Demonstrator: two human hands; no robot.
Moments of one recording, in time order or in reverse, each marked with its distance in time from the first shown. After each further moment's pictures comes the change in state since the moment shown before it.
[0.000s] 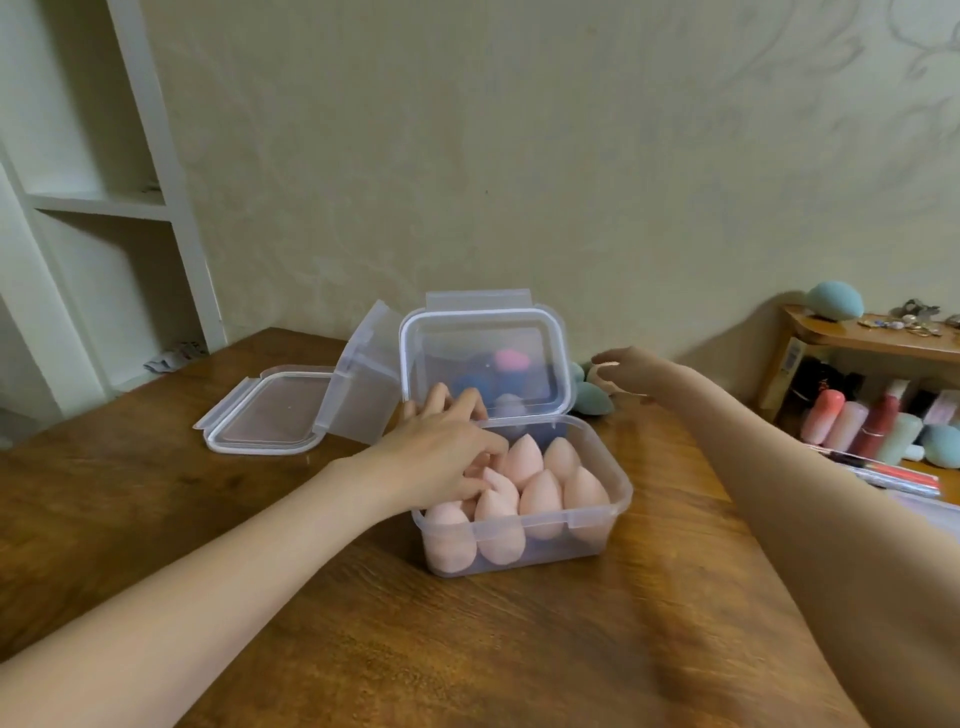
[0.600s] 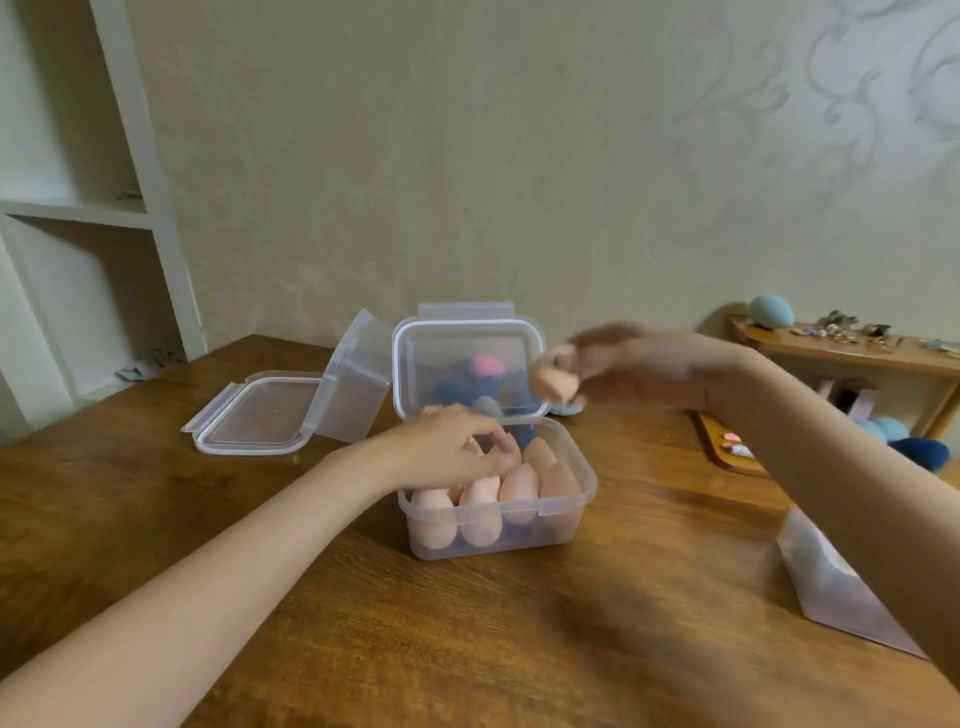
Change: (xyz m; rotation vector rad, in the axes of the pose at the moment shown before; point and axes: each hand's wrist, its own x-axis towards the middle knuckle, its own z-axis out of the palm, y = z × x) left_hand 0.002 0.007 -0.006 -0.440 -0.064 0.018; right_hand -0.113 -0.025 -0.044 0.801 -0.353 -0.312
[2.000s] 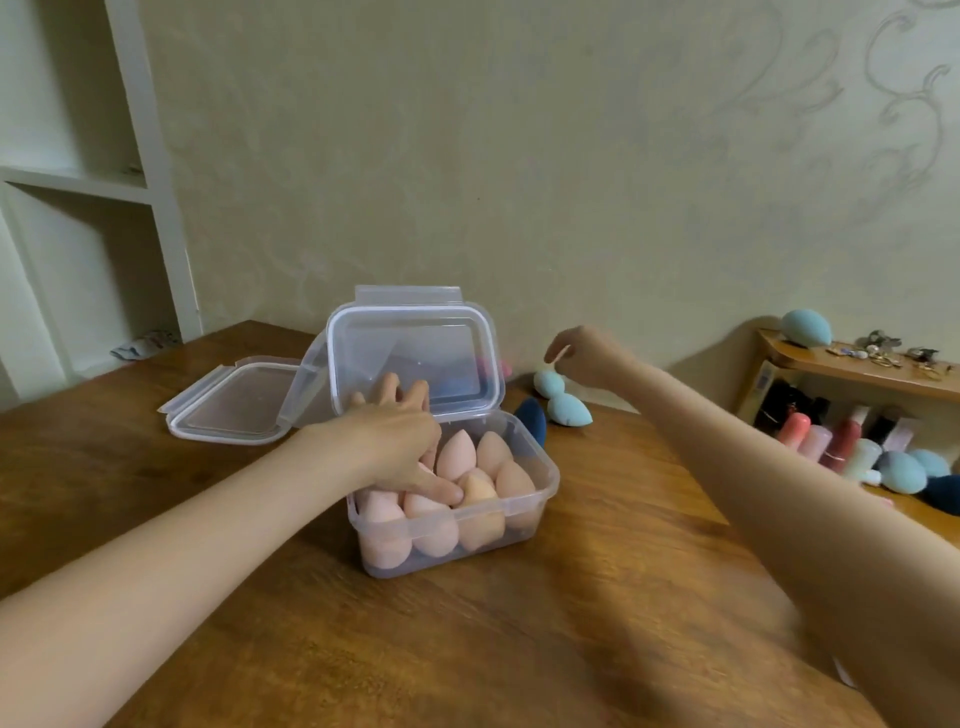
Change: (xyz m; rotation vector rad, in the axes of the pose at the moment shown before) left_hand 0.000 -0.016 -0.016 0.501 -0.108 -0.249; right_hand 0.106 0.032 -0.015 -0.993 0.370 0.073
